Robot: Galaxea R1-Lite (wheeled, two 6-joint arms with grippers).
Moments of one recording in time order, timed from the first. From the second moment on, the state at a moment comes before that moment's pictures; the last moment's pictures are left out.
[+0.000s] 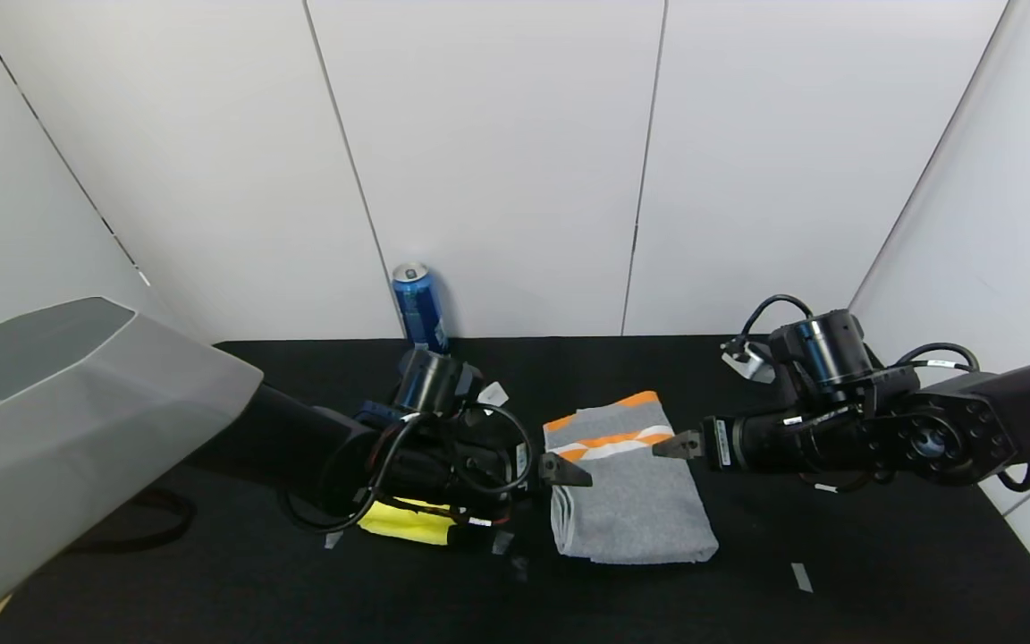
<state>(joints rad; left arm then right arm) -0.49 2.13 -1.12 -0.25 -0.52 -0.61 0.34 1.98 -1.07 -0.15 0.29 0.30</state>
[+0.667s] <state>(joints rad) -0.56 2.20 -1.17 -0.23 -0.51 -0.61 0.36 2.06 -1.08 -0.16 0.28 0.30</state>
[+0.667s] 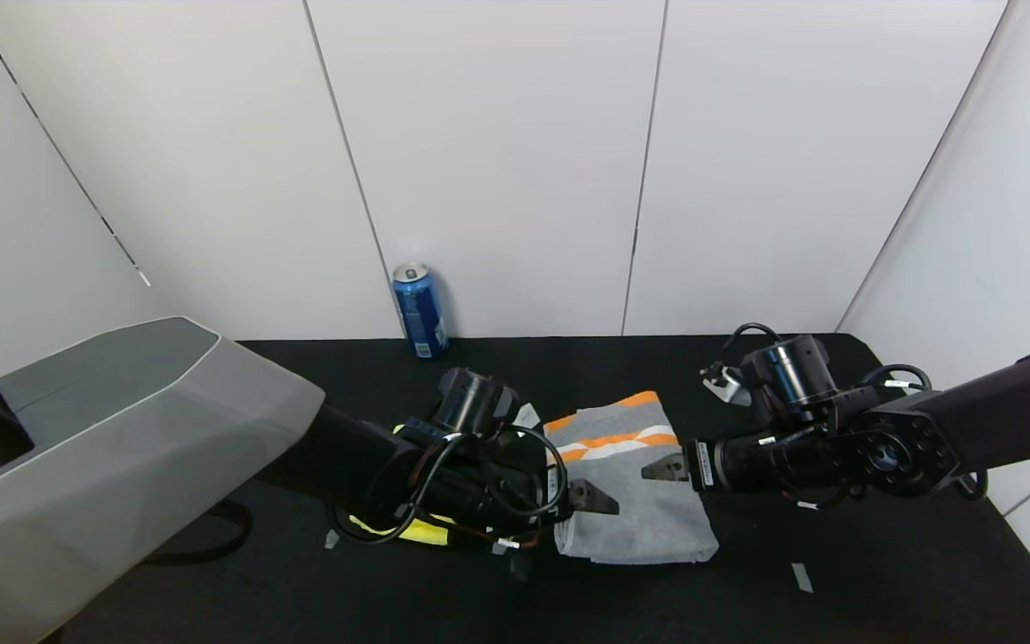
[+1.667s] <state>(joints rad) -0.63 2.26 -1.23 -0.23 -0.50 -0.62 0.36 2.12 -1.08 -0.22 0.29 0.33</state>
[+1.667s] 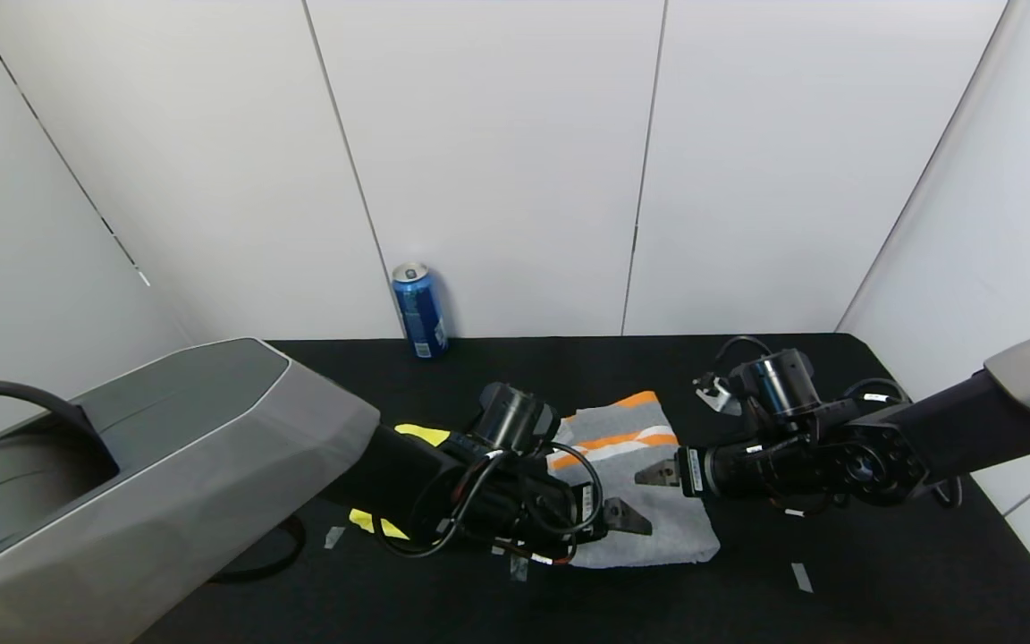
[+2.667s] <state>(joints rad) -0.70 2.30 -1.24 -0.23 -0.40 -0.54 0.36 2.15 -1.08 -0.26 0.31 0.37</state>
